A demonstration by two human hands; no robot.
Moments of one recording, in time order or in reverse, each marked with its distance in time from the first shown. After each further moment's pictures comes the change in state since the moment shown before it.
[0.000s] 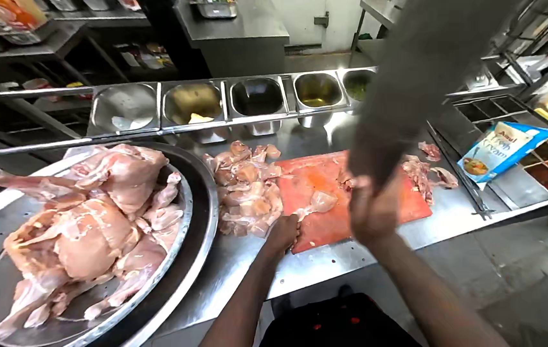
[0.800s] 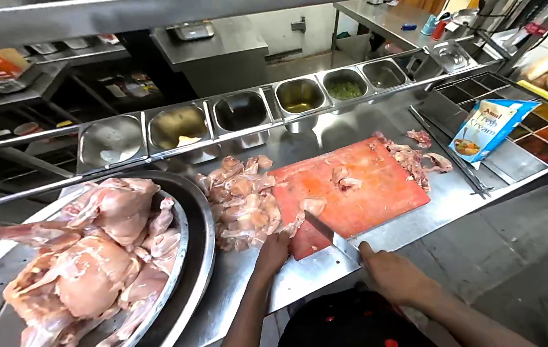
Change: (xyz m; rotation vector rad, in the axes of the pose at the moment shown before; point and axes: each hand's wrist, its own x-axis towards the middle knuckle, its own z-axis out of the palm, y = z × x) left_hand -0.019 -0.014 -0.024 0.331 0.086 0.083; right_hand -0.070 0.045 -0.030 -0.344 -1.252 0.358
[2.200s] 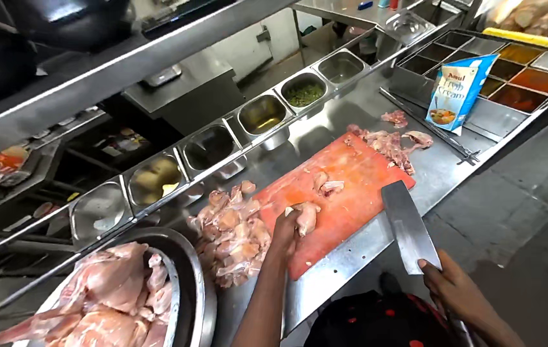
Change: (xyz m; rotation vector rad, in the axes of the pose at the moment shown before) left_hand 0.053 0.092 0.040 -0.674 -0.144 0.181; right_hand -0.015 0.130 0.124 1.329 0.564 0.121
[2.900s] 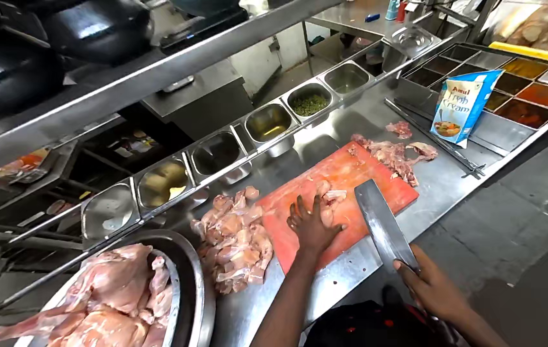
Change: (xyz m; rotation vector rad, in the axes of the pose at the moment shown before) left_hand 0.024 -0.029 0.060 1.385 0.248 0.390; right_hand 0.029 -0.034 0.015 -0.174 -0.126 -0.162
